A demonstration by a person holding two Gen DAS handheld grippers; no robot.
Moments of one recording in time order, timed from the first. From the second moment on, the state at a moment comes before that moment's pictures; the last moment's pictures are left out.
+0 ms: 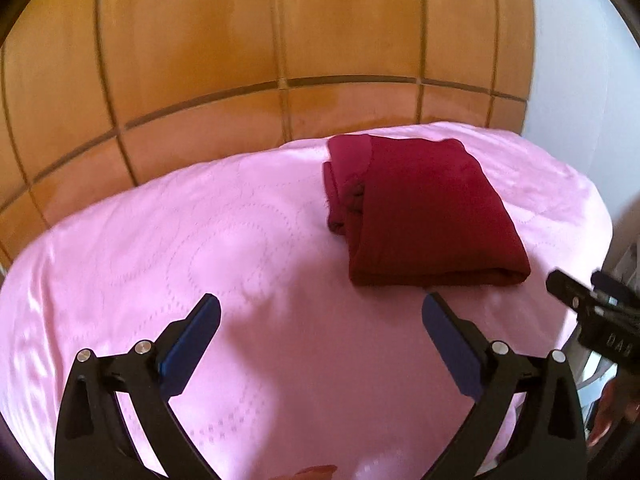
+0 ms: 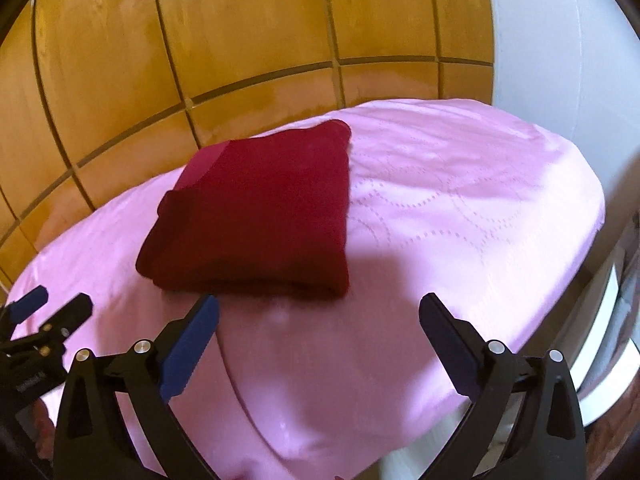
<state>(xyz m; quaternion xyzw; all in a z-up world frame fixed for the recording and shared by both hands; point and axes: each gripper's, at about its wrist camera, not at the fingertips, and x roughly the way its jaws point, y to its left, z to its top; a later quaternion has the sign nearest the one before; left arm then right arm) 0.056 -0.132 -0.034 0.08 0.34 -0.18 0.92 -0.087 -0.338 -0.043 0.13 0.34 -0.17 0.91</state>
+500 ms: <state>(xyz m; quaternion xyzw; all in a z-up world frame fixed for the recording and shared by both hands) 0.035 -0.132 -0.029 0.09 0.33 -0.18 0.92 -0.106 -0.322 -0.032 0.11 0.32 -0.17 0.92</state>
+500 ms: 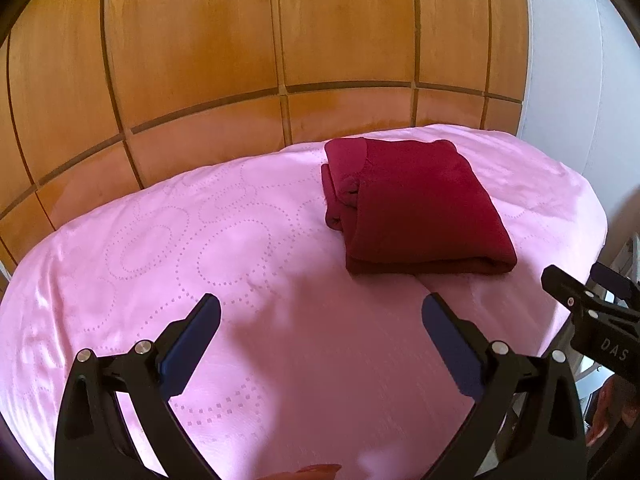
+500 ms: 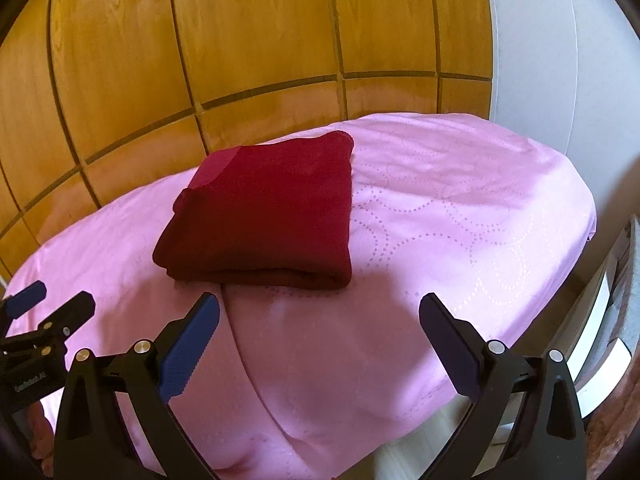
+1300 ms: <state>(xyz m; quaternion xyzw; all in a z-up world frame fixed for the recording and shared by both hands) 0.033 -0.136 -0.030 0.09 0.34 -0.19 0.92 -0.105 -0.330 -0.031 0.11 0.32 -0.18 0.92</state>
